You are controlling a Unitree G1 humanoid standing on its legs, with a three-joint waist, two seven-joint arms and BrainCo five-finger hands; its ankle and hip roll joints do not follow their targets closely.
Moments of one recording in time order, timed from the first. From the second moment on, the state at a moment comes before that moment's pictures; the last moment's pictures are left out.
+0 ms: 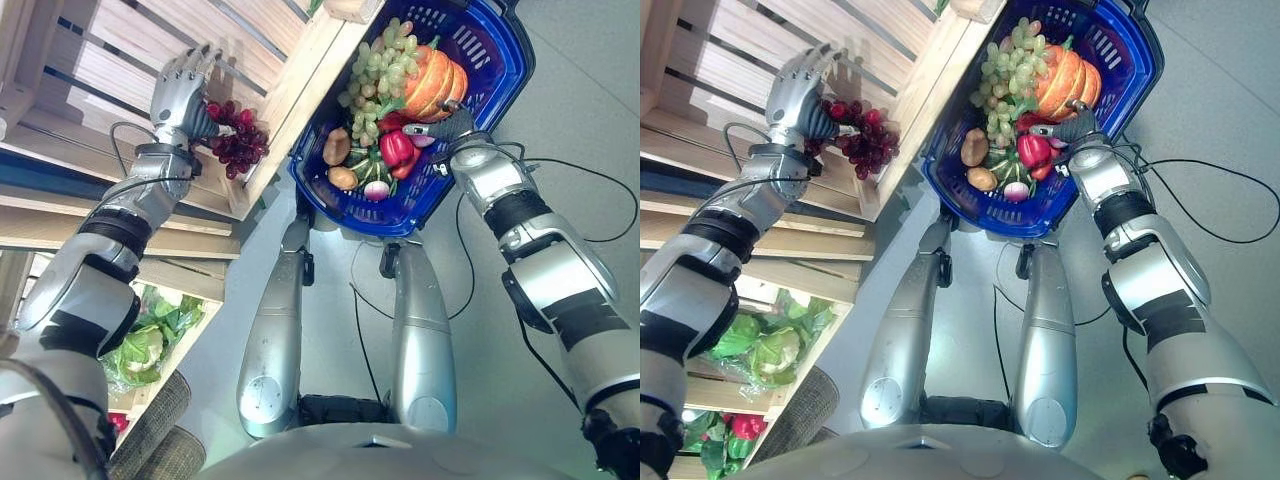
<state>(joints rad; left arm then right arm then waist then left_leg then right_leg) -1.00 0.72 -0.70 0.91 0.40 -0.20 0.51 -1.11 -0.48 0.57 1.04 0.27 0.28 -0.21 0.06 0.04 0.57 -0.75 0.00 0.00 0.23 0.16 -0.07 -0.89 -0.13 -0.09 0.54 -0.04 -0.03</state>
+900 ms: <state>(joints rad) -1.00 0.72 -0.87 0.97 0.64 -0.09 0.34 -0.99 -0.54 0.46 0.67 0.38 0.01 -0.57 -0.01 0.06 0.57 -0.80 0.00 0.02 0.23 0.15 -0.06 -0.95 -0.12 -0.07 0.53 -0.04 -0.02</state>
